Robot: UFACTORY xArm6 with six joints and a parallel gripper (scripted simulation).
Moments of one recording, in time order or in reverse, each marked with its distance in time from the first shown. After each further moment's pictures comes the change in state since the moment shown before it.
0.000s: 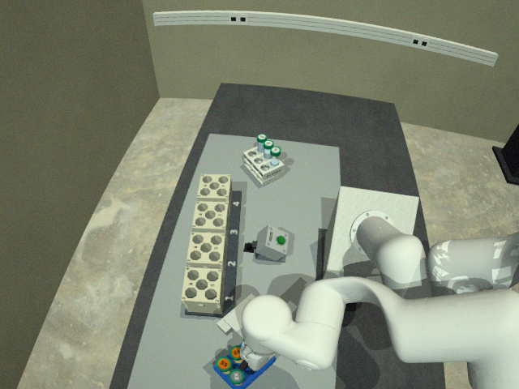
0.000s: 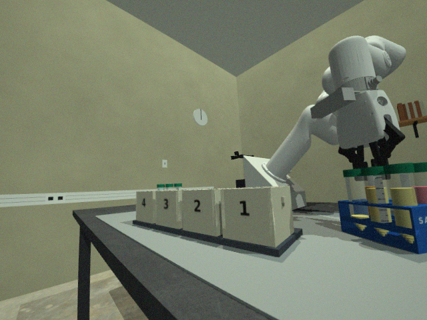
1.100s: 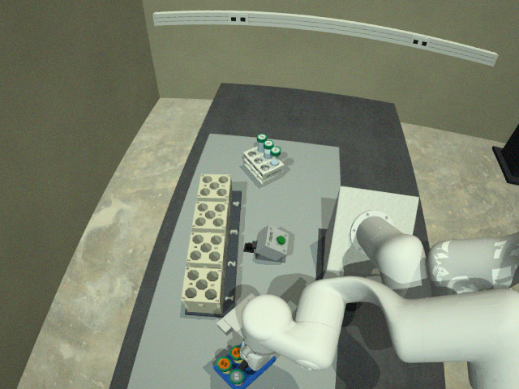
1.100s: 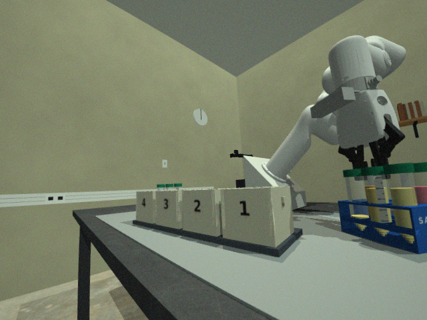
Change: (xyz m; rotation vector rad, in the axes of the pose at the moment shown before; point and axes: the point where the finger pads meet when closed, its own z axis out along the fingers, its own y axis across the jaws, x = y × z) arm 0.000 0.000 -0.001 0.000 0.000 0.000
